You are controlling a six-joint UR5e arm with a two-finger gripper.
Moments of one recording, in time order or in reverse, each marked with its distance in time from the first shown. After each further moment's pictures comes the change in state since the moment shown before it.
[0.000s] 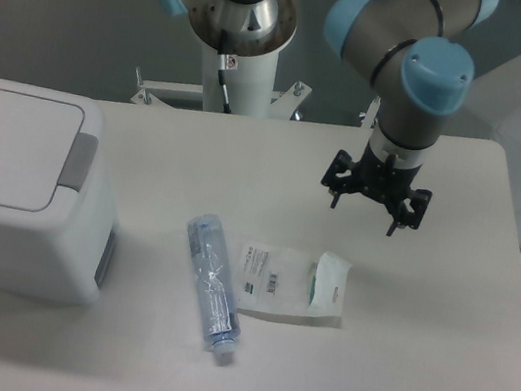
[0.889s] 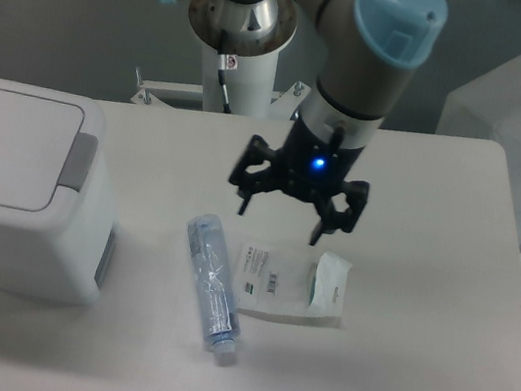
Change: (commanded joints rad) arm -0.175 -0.026 0.303 -0.210 -0.270 -0.319
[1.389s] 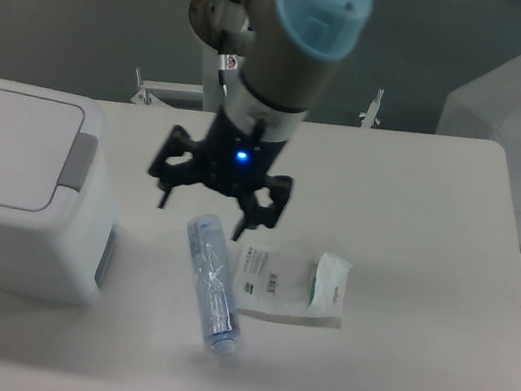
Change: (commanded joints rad) arm -0.114 0.015 -0.009 0.014 -0.038 -0.195
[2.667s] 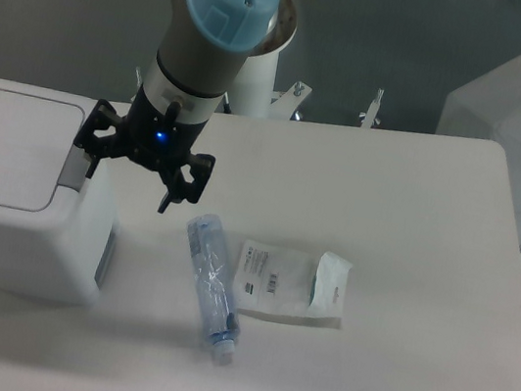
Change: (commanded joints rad) arm -0.061 0.037 -0.107 0.009 0.005 -0.006
